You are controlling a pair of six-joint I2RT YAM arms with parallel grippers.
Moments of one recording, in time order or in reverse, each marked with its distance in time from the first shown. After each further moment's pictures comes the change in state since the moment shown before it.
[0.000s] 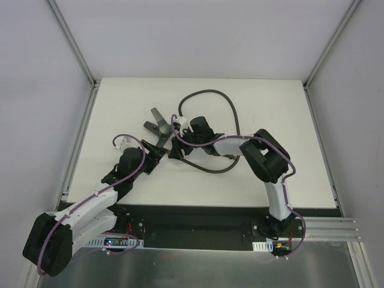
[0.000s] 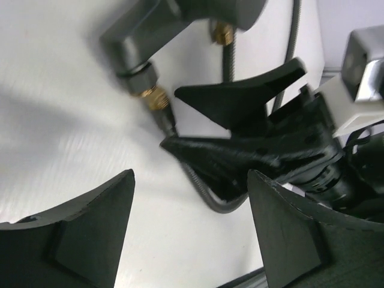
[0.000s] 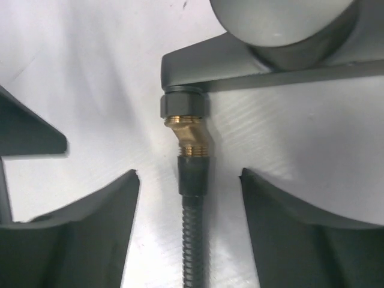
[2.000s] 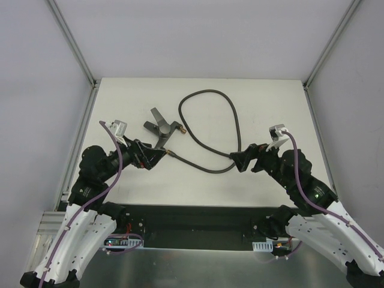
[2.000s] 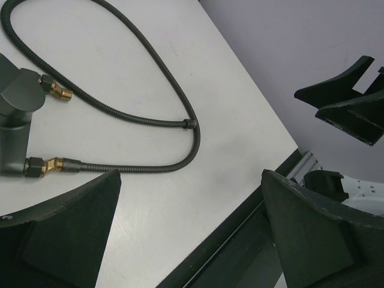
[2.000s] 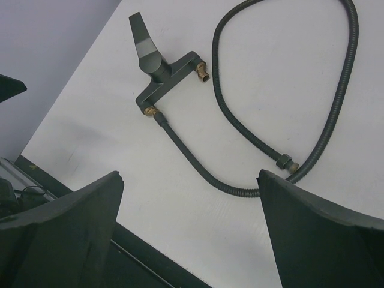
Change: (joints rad) left arm 0.174 -0.405 0.372 -0.358 0.575 0.692; right arm -0.024 -1.563 -0.479 -0.726 0.682 0.279
